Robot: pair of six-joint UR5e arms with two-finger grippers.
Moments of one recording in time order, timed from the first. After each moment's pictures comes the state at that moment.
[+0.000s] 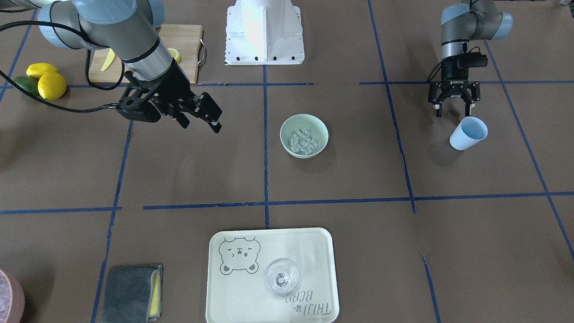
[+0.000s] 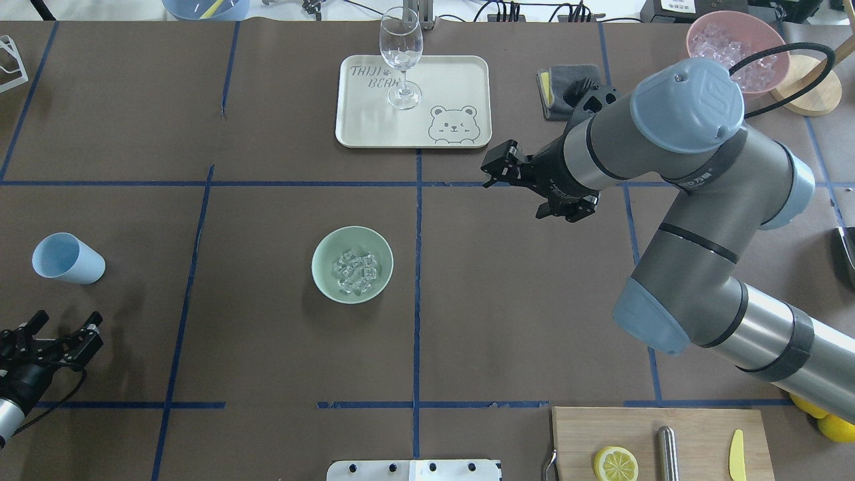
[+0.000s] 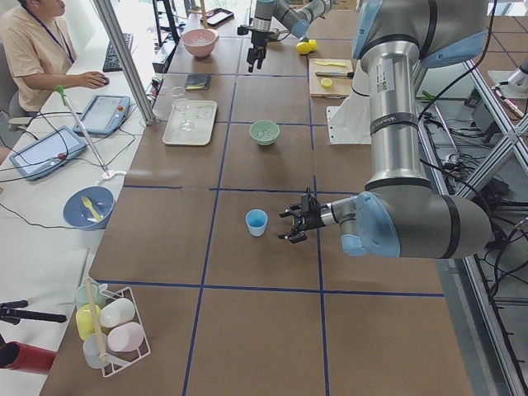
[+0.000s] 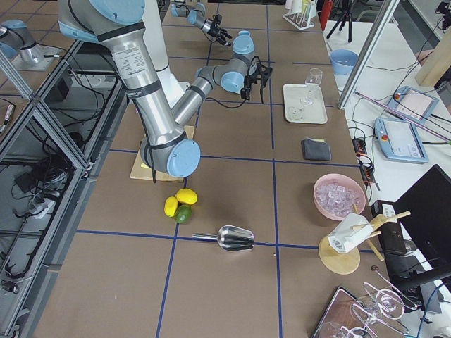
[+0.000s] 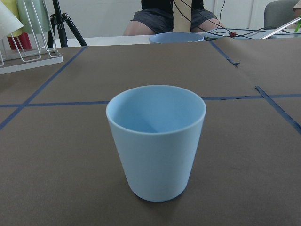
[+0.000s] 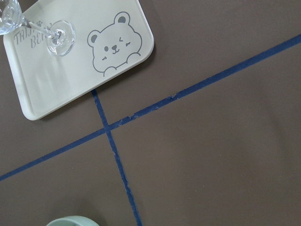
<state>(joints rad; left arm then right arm) 0.04 -1.15 -1.63 -2.74 -0.51 -1.56 0.70 -1.10 1.90 -1.32 2.00 1.62</state>
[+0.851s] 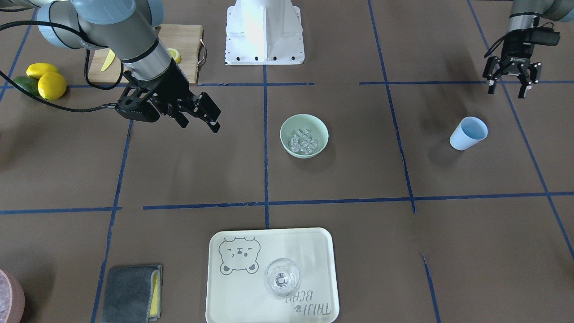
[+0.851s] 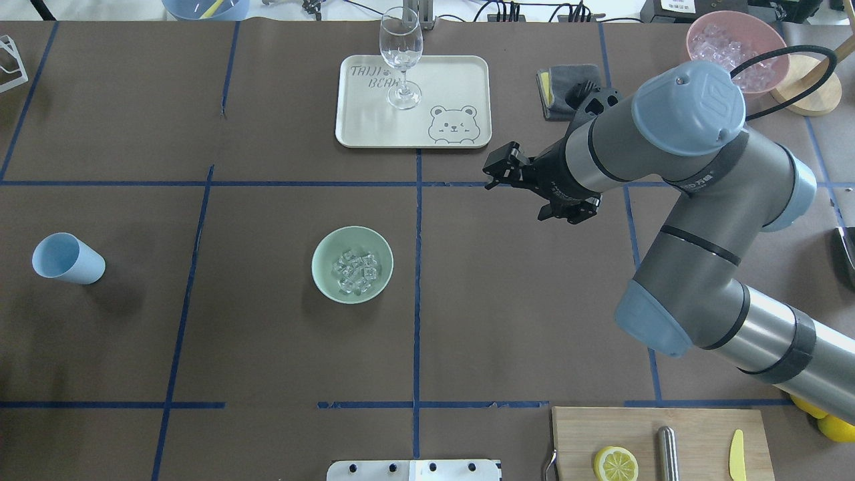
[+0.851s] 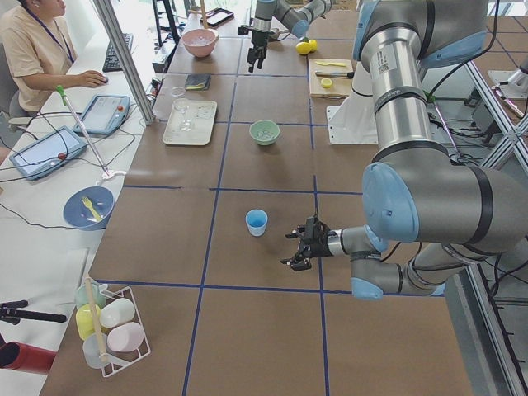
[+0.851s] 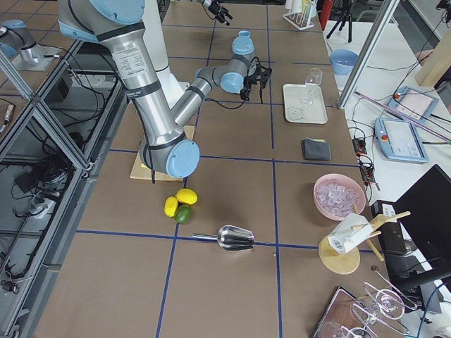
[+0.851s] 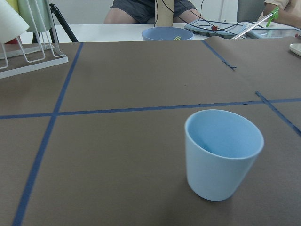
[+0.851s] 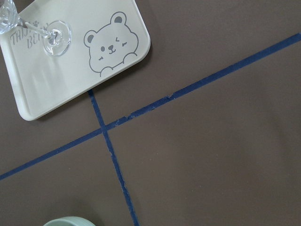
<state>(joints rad) 0.07 -0.90 -1.48 -3.38 -0.59 -1.27 0.69 -1.11 1.90 -1.32 2.00 1.63</state>
